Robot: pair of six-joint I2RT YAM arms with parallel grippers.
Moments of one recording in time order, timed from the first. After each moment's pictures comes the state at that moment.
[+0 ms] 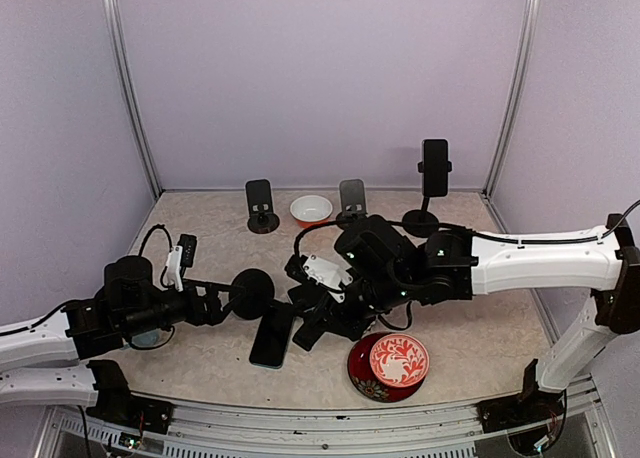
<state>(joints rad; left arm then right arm) -0.85 0.72 0.37 0.01 -0.03 -0.57 1.20 1.58 1.24 -0.45 -0.07 0.05</state>
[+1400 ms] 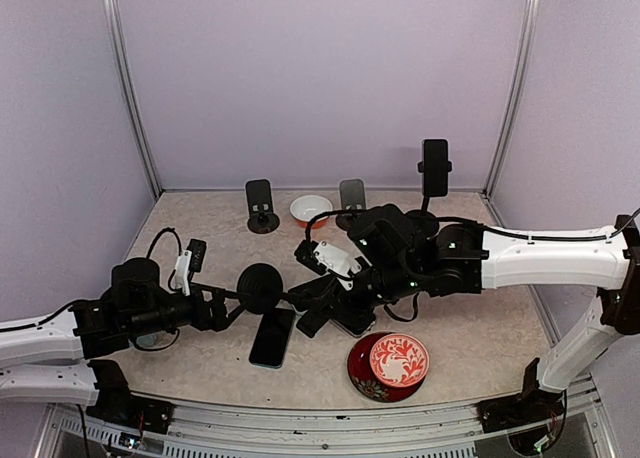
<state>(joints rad) -0.85 0.77 0.35 0.06 0.03 -0.55 1.16 1.53 1.22 -0.42 -0.07 0.04</state>
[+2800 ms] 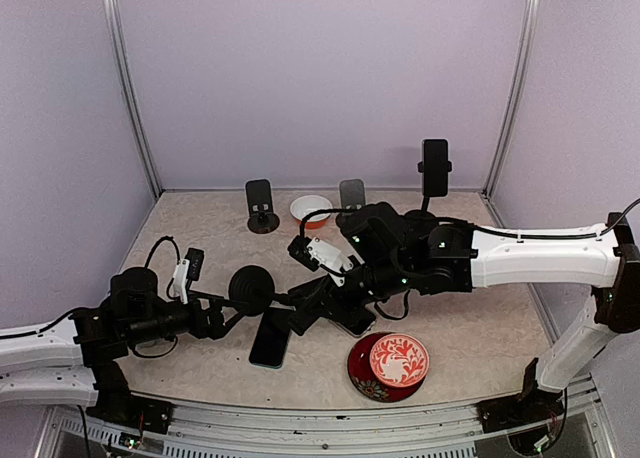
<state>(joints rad) -0.85 0.73 0.28 0.09 0.05 -0.55 1.15 1.57 1.24 -0.37 -0.12 0.09</state>
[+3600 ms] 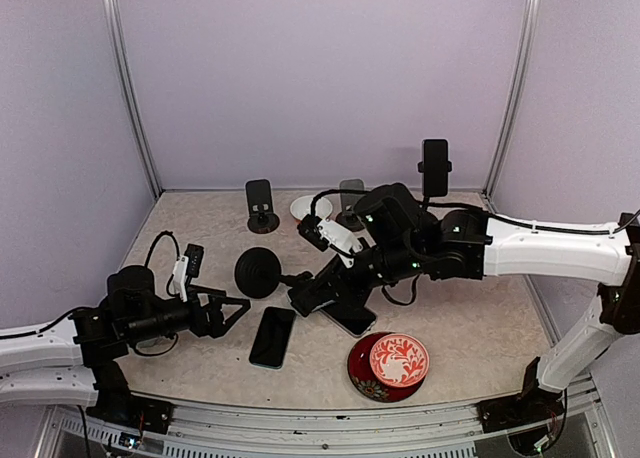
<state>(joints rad) -0.85 0.73 0.28 0.14 0.06 -0.51 1.11 1.53 1.26 -0.38 -0.10 0.06</state>
